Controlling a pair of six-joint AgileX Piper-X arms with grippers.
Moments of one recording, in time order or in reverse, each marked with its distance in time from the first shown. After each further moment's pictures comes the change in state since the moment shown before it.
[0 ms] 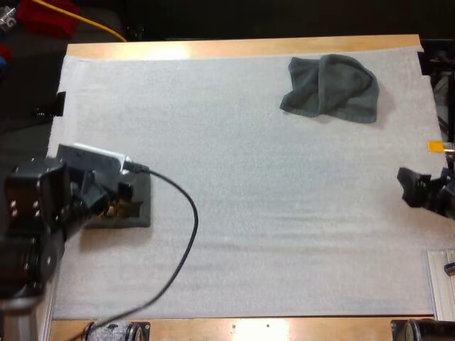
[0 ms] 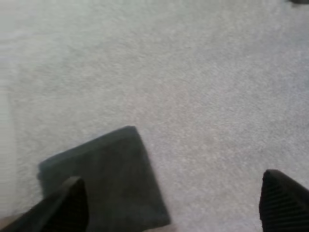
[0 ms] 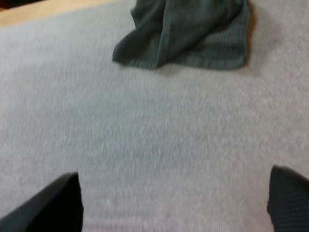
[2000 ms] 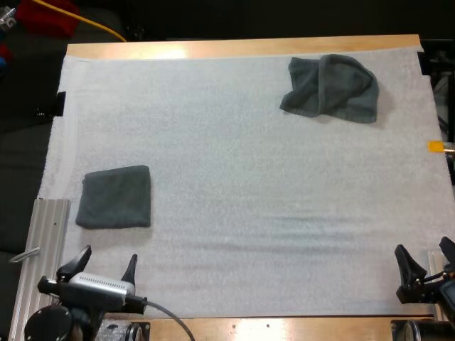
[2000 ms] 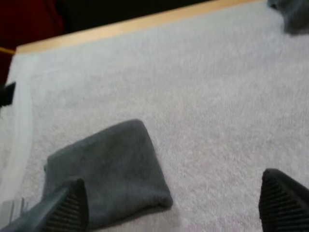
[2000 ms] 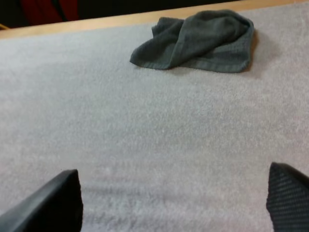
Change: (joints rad) left arm 0.002 -0.816 0.575 -0.107 -0.009 0.000; right arm 0.000 -0.705 0.360 0.072 -0.005 -0.048
